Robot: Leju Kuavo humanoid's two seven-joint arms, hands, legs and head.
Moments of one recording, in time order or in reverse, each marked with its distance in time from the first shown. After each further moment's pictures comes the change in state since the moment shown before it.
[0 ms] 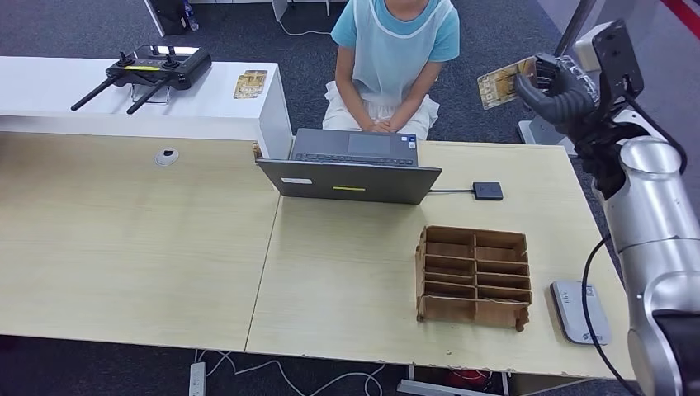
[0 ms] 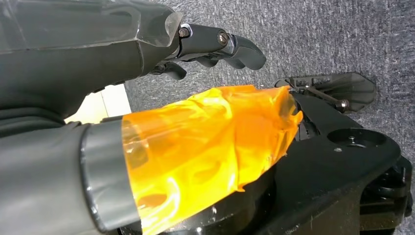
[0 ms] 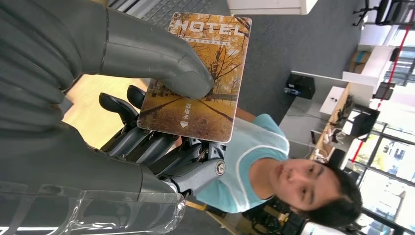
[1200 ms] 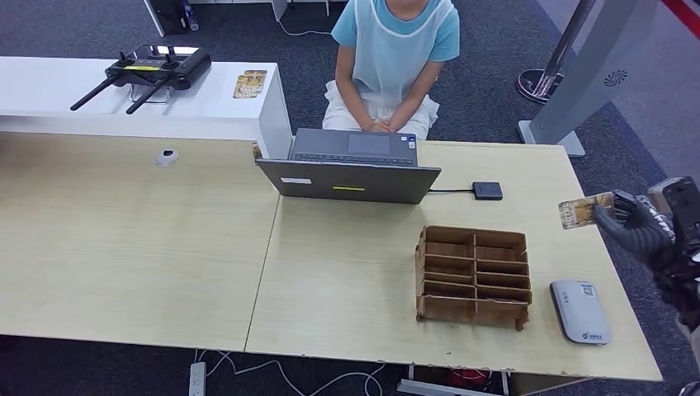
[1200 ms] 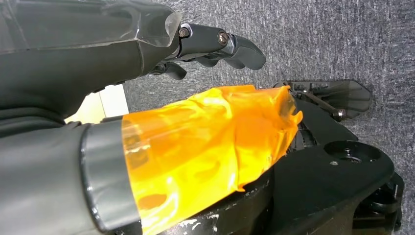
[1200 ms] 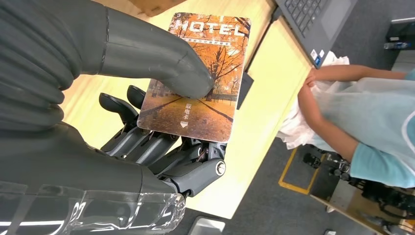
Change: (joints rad) left arm 0.008 0.006 0.000 0.000 0.052 0.007 -0.023; right arm 0.571 -0.295 -0.201 -0.138 -0.079 -0.017 -0.082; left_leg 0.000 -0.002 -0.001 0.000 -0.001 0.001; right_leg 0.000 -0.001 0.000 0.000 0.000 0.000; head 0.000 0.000
